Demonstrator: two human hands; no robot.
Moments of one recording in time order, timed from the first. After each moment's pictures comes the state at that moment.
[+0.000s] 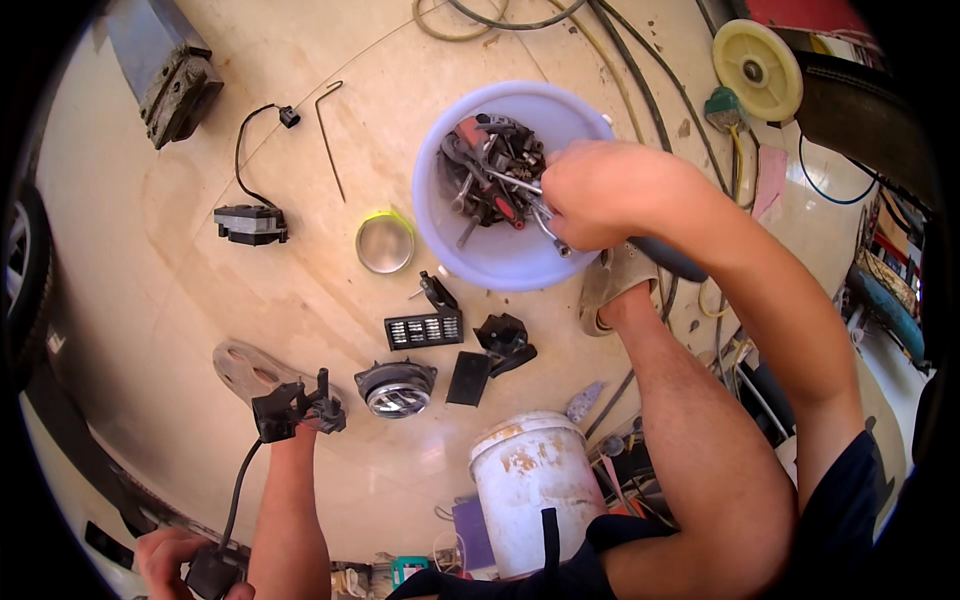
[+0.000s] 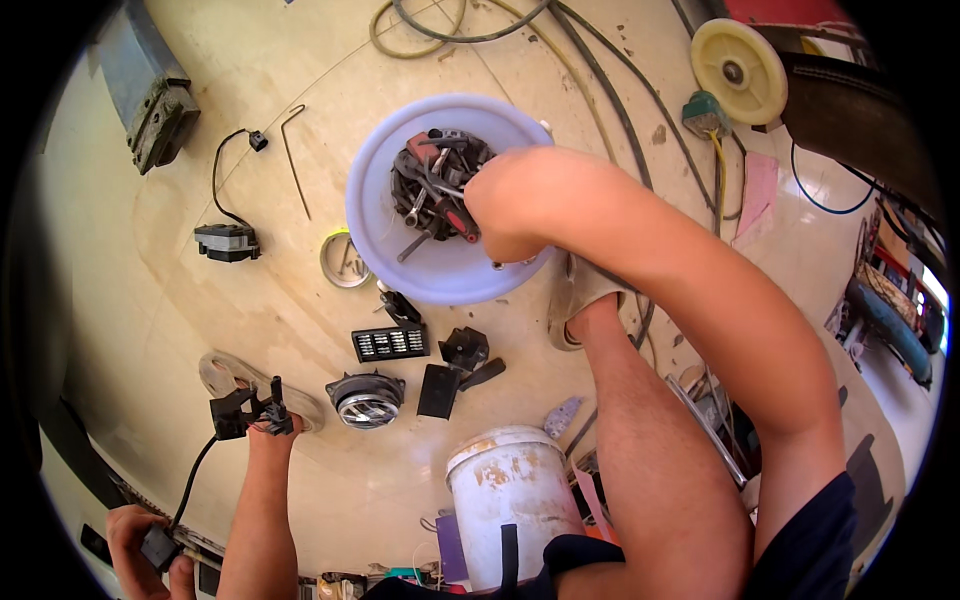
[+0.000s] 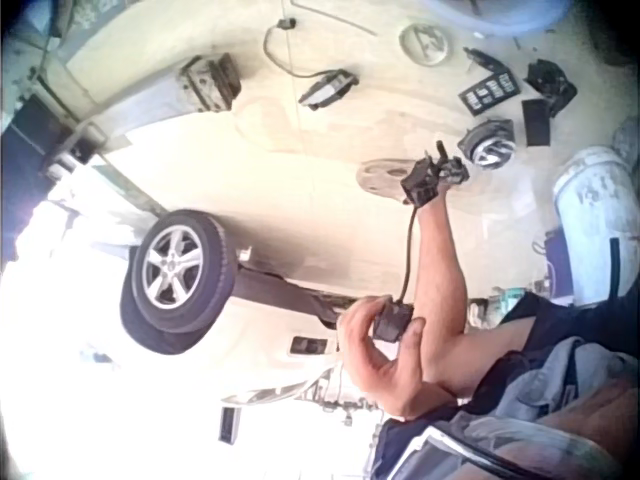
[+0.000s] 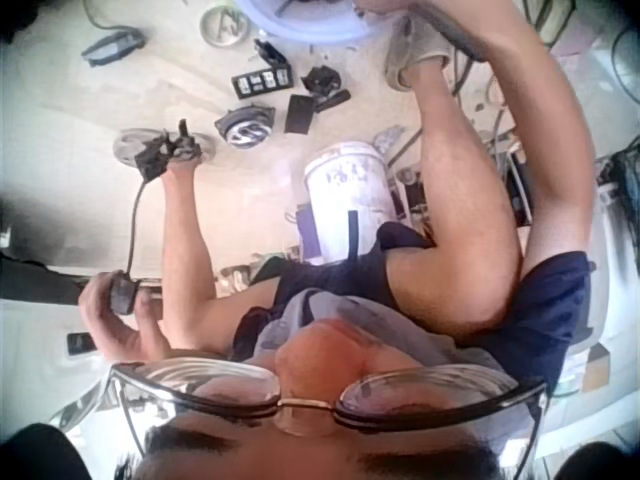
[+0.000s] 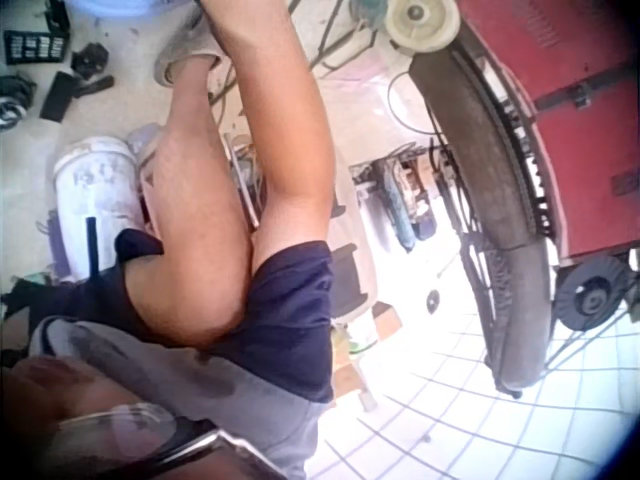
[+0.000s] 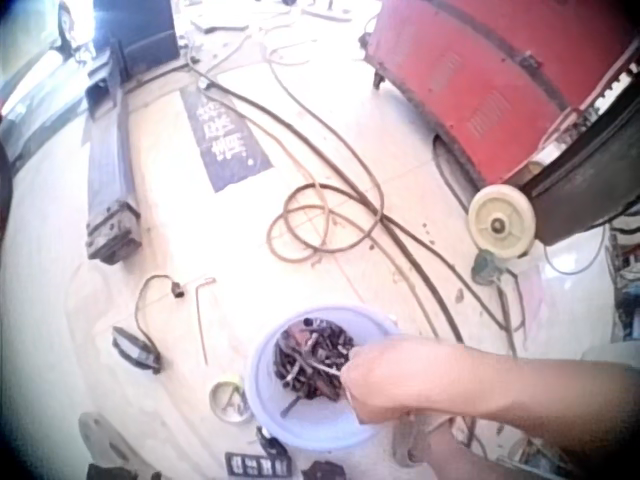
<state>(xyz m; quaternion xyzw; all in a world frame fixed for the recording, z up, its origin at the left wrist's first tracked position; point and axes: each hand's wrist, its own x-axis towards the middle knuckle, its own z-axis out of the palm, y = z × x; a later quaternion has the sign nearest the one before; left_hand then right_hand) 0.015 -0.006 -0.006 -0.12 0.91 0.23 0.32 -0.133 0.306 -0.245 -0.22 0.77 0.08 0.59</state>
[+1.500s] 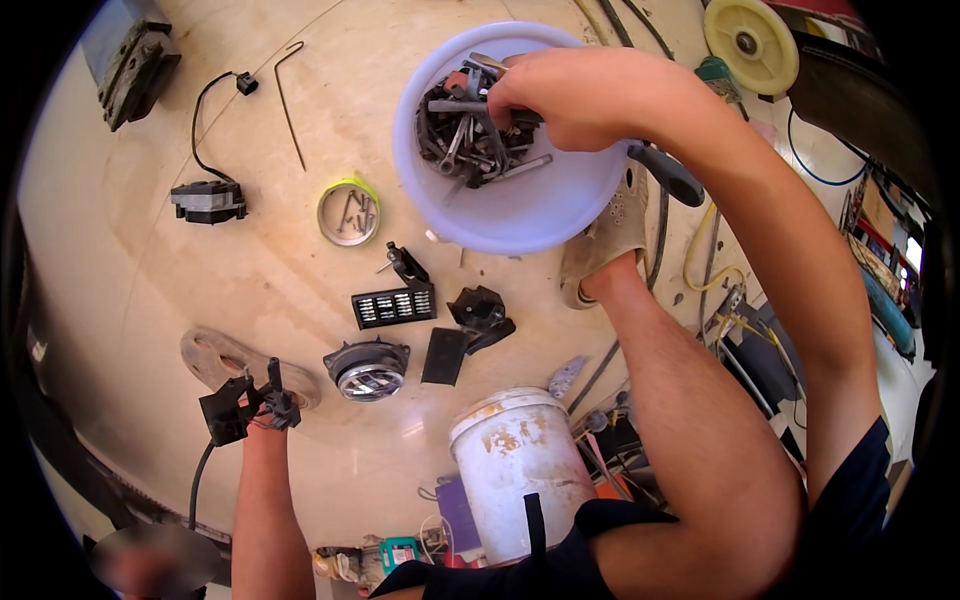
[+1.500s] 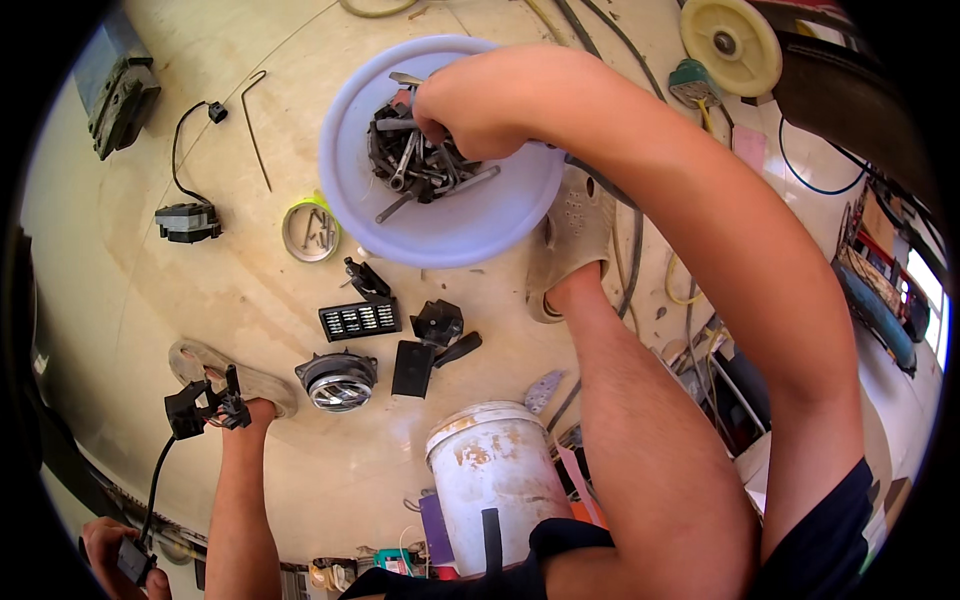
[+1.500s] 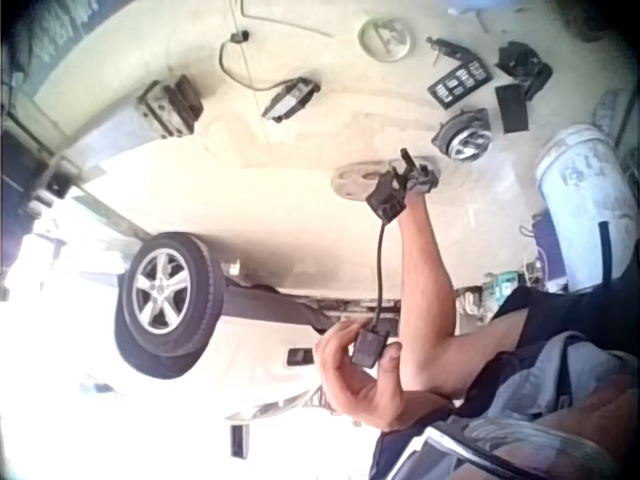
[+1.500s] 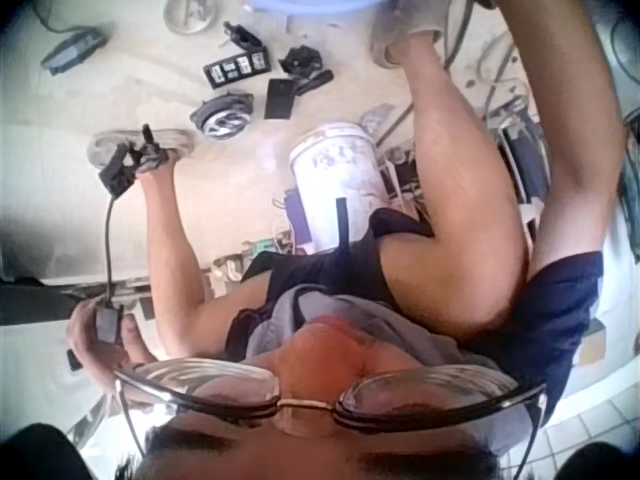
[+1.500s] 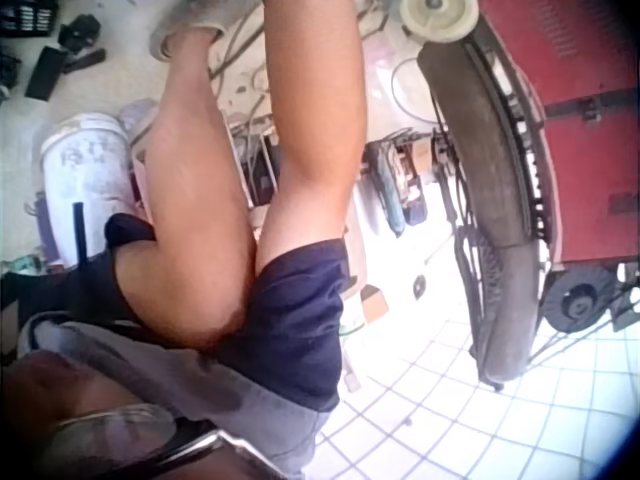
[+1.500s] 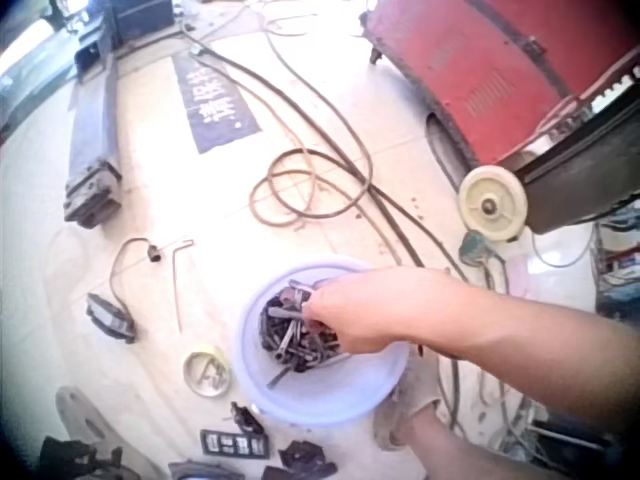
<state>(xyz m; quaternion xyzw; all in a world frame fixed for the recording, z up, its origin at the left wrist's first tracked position) 0.020 -0.011 -0.011 -0.11 0.92 0.22 0.31 -0.154 0.317 -0.259 -0.26 0.82 0.02 0.51</state>
